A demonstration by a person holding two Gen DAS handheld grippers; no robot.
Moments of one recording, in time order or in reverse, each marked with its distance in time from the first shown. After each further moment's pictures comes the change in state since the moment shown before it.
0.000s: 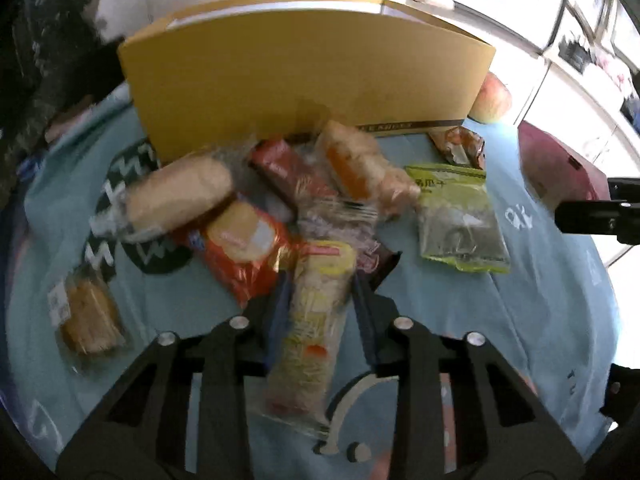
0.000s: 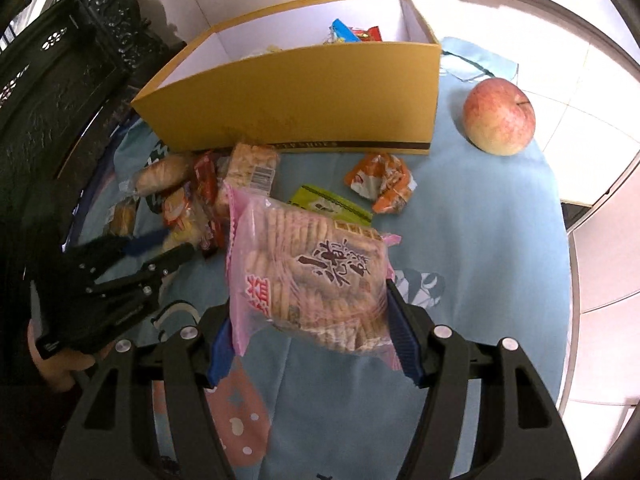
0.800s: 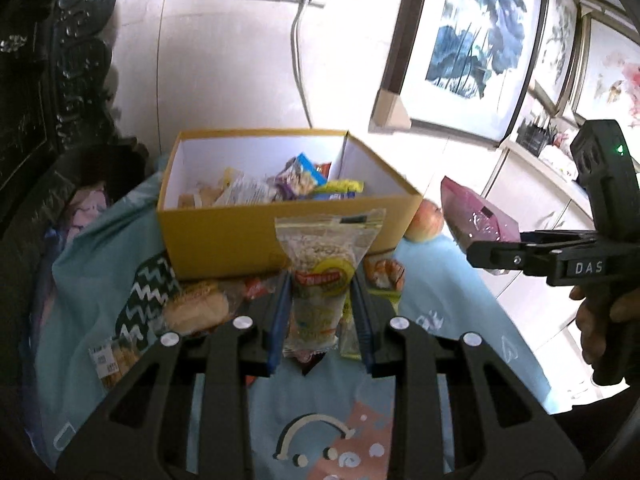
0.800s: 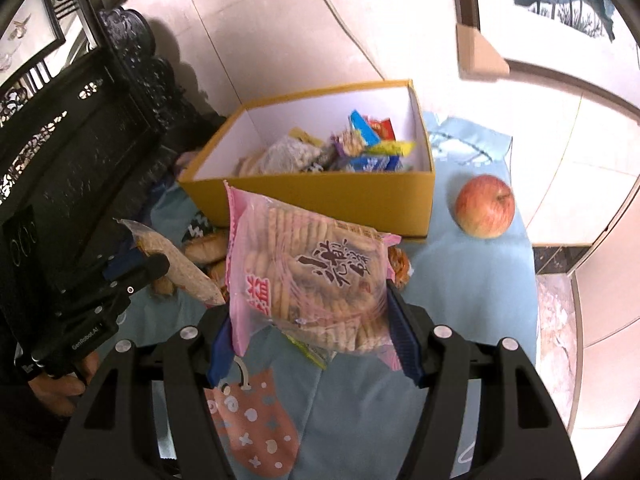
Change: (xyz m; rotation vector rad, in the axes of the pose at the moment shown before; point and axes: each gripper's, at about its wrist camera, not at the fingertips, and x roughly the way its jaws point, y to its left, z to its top) left arm -0.121 -0.015 0.047 -0.035 -0.319 -0.110; right arm -0.078 0.017 0.032 -0.035 -0.201 0.050
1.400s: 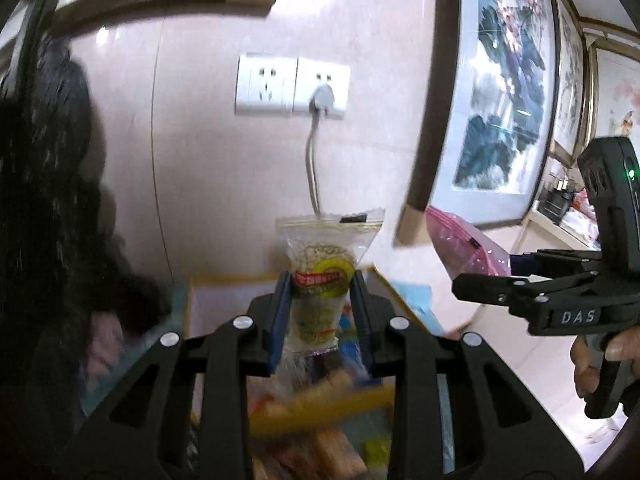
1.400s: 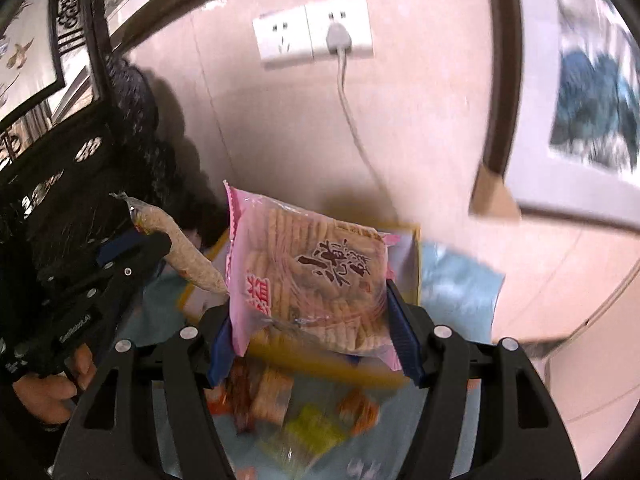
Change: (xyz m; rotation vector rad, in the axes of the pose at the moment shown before) left arm 0.020 0.008 0.167 0.036 -0.224 0.081; right arm -0.005 0.023 0.170 -0.143 -0.184 -0.060
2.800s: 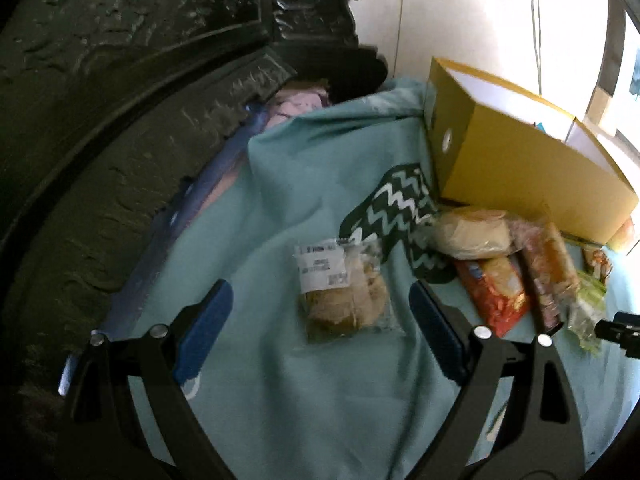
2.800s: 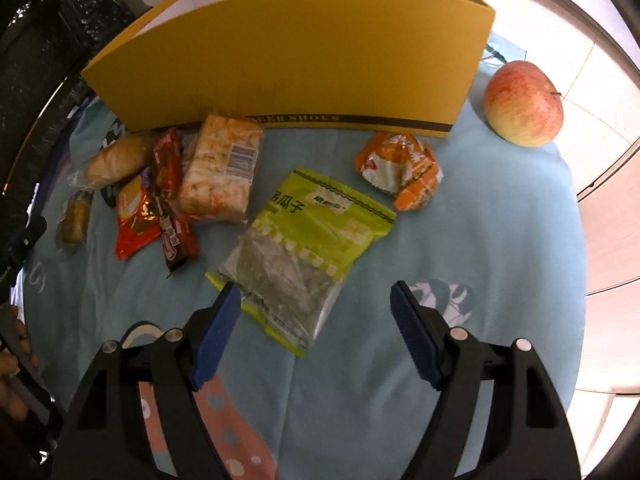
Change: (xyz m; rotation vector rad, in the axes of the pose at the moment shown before) left arm -0.055 0.138 -0.246 -0.249 0.386 0.531; right arm 0.098 0.021 -0.241 0.119 0.499 -0.105
